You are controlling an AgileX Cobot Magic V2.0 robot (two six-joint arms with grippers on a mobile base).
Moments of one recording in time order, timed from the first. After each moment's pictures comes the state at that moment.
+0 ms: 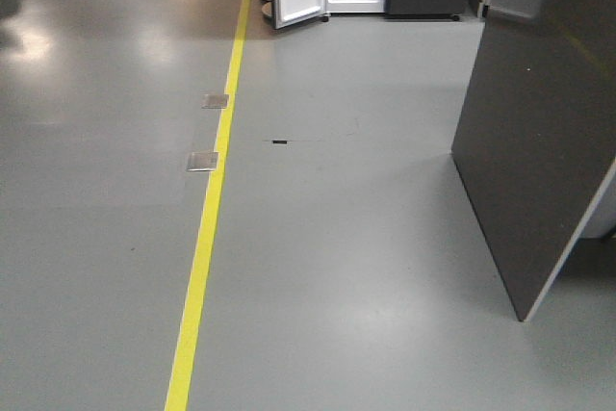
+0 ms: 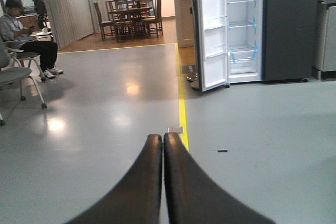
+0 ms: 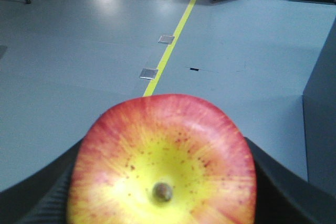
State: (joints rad) left arm 0.06 -0.01 0.02 0.08 0.08 -0.06; right arm -0.06 0.91 -1.32 0.39 1.00 -0.29
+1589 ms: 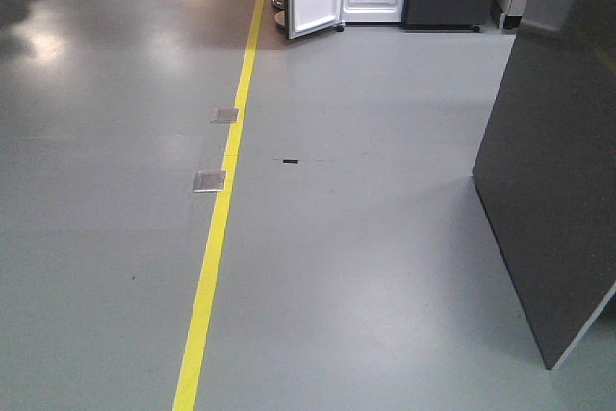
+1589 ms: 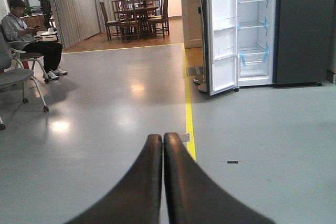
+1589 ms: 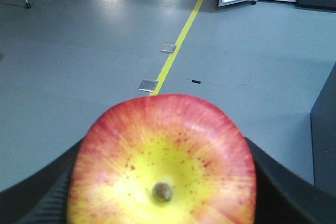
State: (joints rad) left arm 0.06 -0.01 0.02 0.08 0.08 -0.06; right arm -0.06 0.91 -1.32 0.39 1.00 -0.29
